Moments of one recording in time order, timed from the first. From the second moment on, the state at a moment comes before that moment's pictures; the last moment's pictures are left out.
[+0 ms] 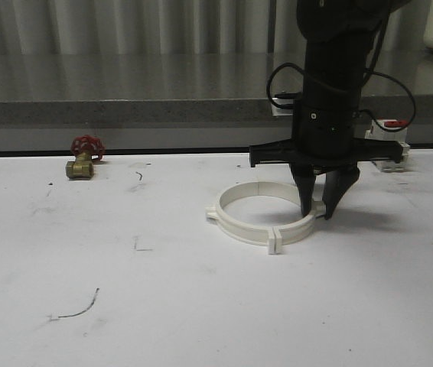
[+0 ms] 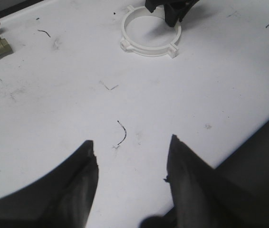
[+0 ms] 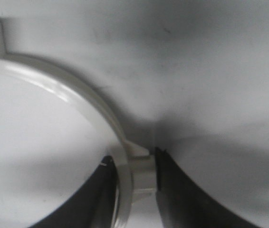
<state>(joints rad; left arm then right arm) -0.55 0.63 -0.73 -0.14 0.85 0.14 0.38 2.13 -1.62 -0.08 0.96 0.51</state>
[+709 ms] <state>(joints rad) -0.55 0.63 -0.73 -0.14 0.85 0.14 0.38 1.86 -1.62 -0.12 0.99 0.32</state>
